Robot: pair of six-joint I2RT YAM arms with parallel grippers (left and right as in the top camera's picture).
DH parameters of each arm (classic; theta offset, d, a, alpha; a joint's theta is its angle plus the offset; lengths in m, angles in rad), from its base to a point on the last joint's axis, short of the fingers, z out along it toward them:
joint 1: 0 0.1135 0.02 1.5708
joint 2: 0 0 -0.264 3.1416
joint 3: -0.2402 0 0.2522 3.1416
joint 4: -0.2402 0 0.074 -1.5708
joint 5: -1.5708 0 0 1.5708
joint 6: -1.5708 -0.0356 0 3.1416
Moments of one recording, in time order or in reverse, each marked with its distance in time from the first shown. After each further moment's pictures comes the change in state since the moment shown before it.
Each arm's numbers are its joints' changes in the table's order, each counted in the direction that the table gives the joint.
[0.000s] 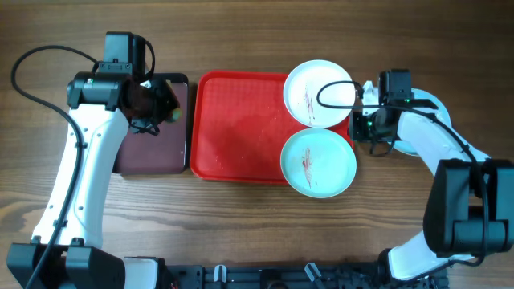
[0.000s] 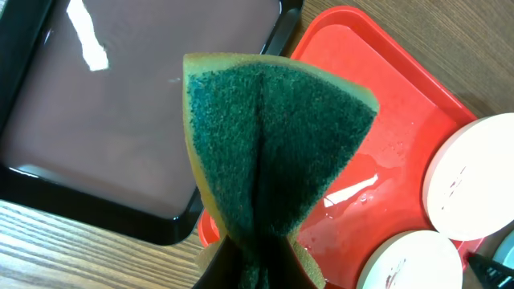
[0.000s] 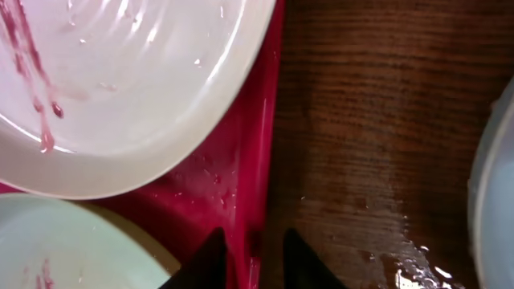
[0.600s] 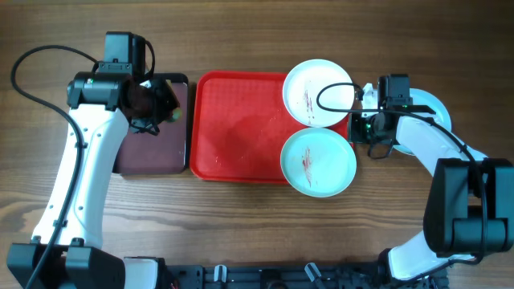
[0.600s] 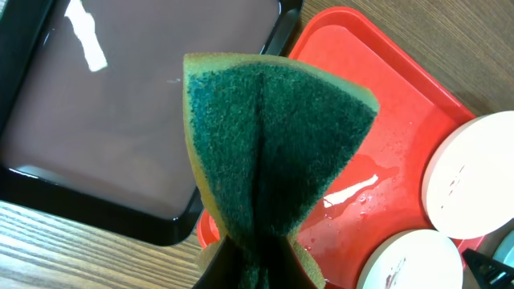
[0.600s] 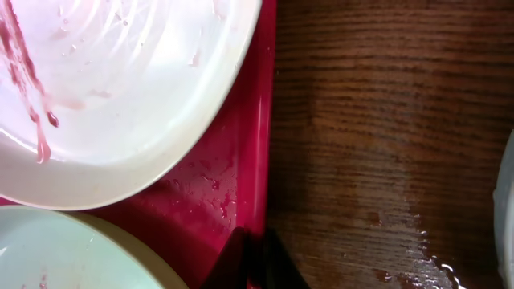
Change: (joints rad) left arm 0.000 0.000 0.000 0.002 0.000 0.000; right arm -0.001 -0.002 0.043 0.083 0.019 -0.035
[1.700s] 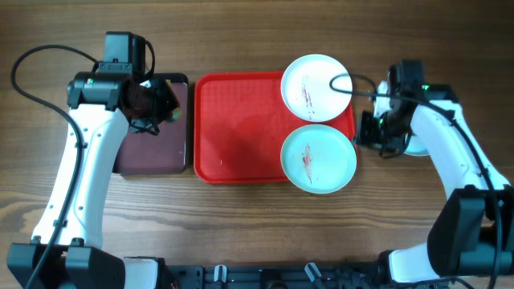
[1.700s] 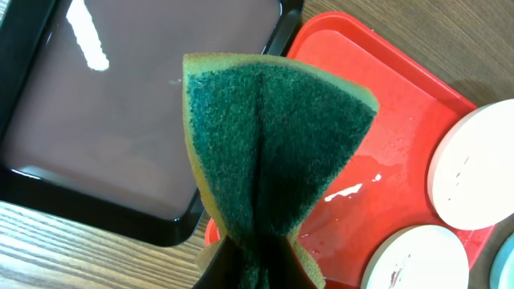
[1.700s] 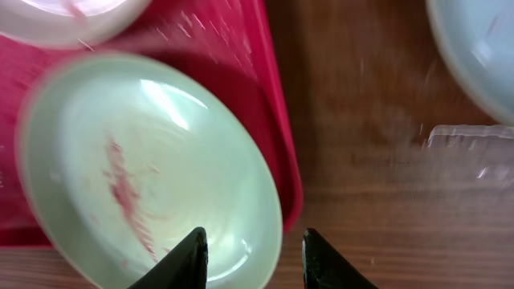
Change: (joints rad) left arm 0.000 0.000 0.000 0.000 0.004 -0.003; right arm -0.001 0.112 -0.163 -0.546 -0.002 -0.158
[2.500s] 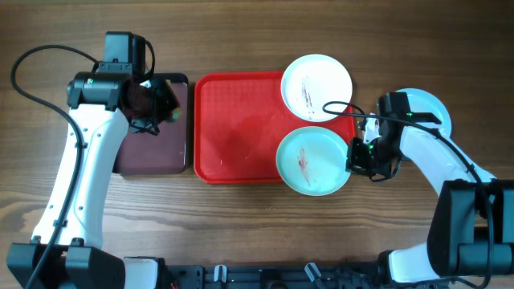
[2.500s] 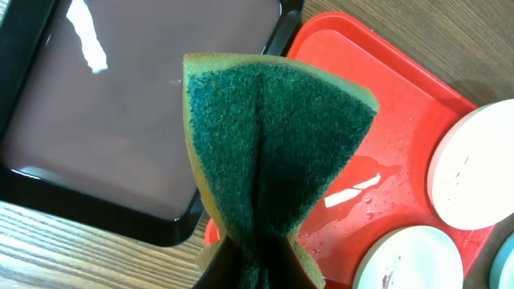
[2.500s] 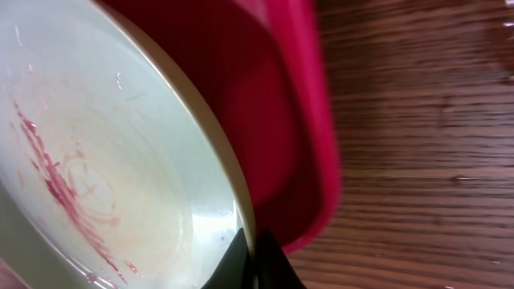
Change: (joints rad) left arm 0.000 0.000 0.000 0.000 -0.001 0.000; right arm 0.011 -0.002 0.220 0.170 0.109 -0.023
